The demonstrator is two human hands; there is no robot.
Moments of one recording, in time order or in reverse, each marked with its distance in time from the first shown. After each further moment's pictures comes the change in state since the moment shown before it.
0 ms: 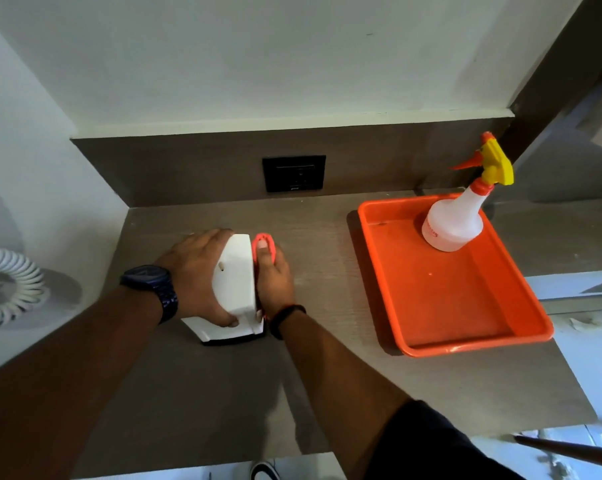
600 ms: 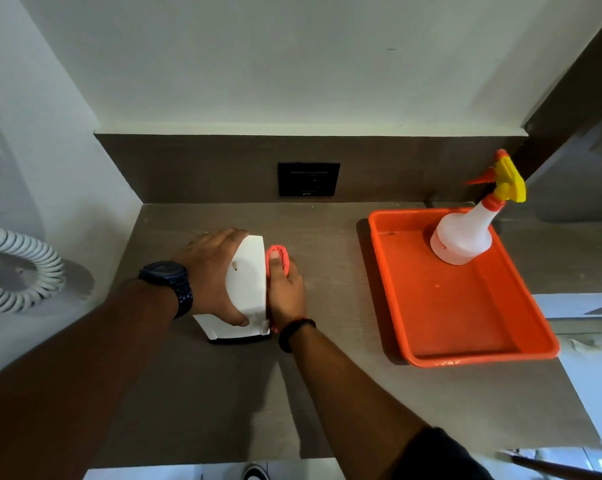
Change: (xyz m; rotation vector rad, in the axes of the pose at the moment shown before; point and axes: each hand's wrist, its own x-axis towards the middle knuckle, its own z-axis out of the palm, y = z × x) left_hand 0.000 -0.004 0.003 -0.054 0.033 0.012; right_hand -0.016 0.002 -0.002 -0.044 0.036 0.021
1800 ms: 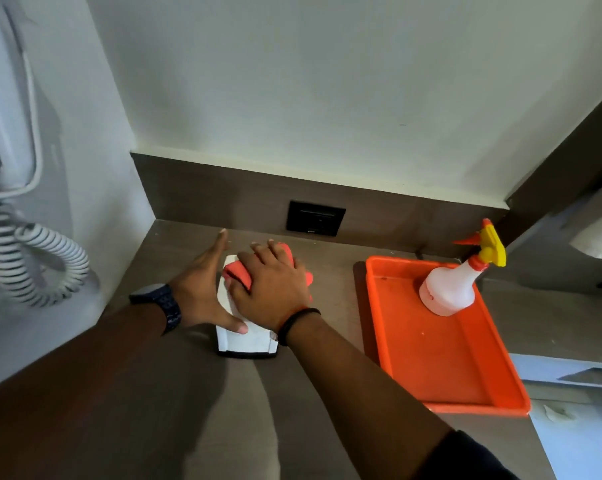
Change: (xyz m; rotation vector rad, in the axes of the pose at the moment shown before) left_hand -0.013 -0.027 0.003 -0.550 0.079 -0.113; right_hand -0.007 -0.074 0.005 -1.245 -0.201 -0.776
